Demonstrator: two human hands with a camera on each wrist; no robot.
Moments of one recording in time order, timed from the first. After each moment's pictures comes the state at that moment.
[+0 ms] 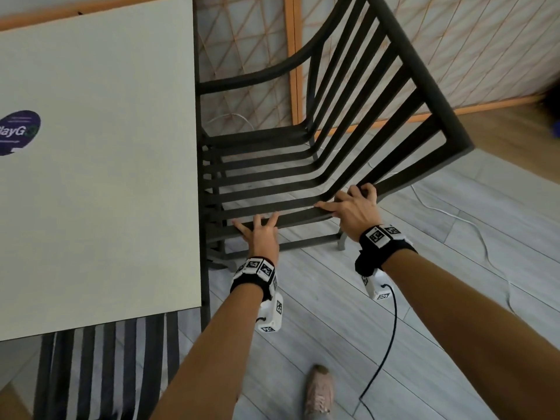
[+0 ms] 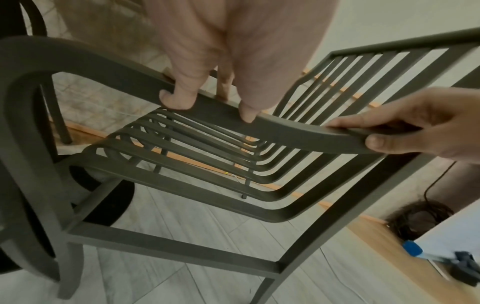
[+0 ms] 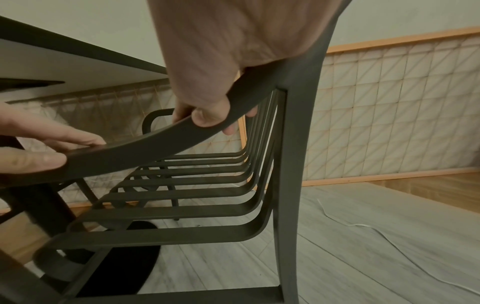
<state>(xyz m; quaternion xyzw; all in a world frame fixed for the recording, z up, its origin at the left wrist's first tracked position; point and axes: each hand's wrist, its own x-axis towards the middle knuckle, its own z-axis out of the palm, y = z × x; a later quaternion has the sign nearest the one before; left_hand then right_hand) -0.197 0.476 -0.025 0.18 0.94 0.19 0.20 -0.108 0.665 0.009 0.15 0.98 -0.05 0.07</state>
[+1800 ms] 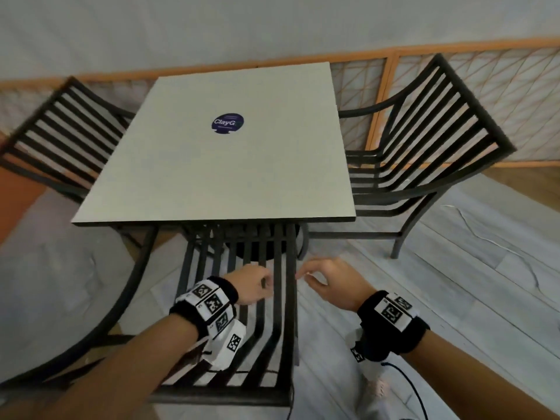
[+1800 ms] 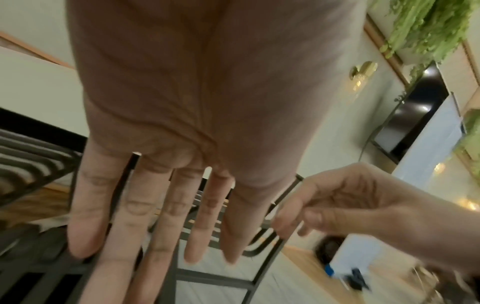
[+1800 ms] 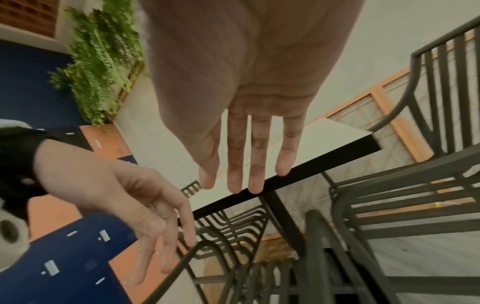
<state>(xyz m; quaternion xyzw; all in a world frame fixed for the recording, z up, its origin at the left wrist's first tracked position) -0.117 0.035 0.213 0.28 0.85 0.07 0.44 -0.009 0.227 0.178 -0.04 0.94 -0.34 0.04</state>
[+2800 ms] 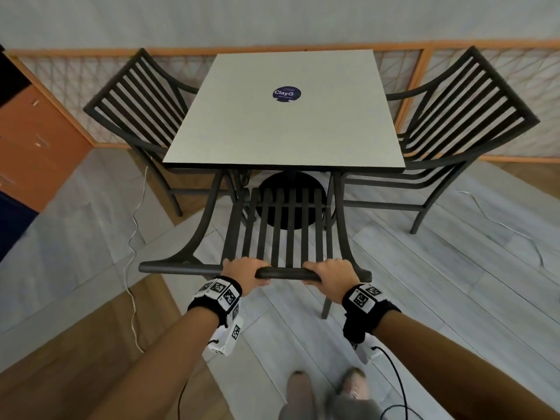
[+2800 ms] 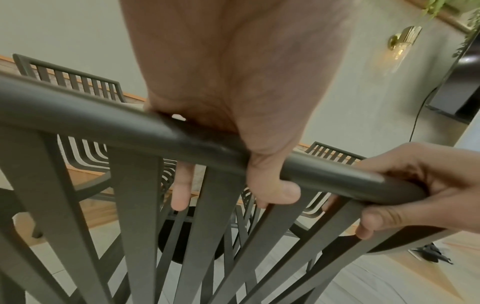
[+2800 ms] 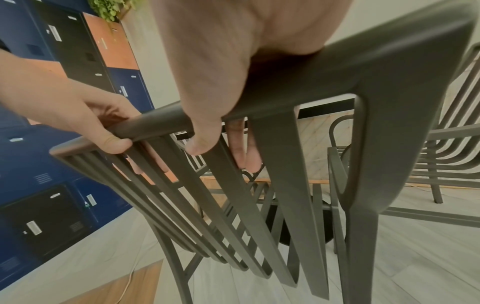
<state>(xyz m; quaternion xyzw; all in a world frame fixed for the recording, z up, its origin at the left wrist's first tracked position) -0.021 -0.221 0.189 0.29 0.91 0.06 0.29 0.078 -0.013 0.176 -0.03 0.99 -0.12 0.11</state>
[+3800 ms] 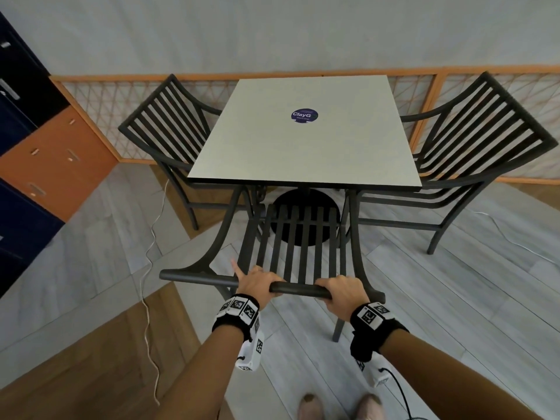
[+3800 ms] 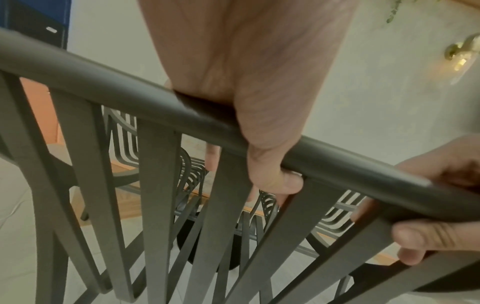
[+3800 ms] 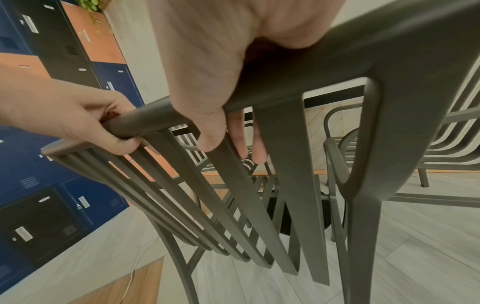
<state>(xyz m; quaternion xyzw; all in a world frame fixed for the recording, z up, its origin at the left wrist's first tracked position) -0.017 -0.232 0.179 0.25 0.94 0.06 0.21 0.076 -0.035 0.181 0.00 0.98 -0.14 0.11</state>
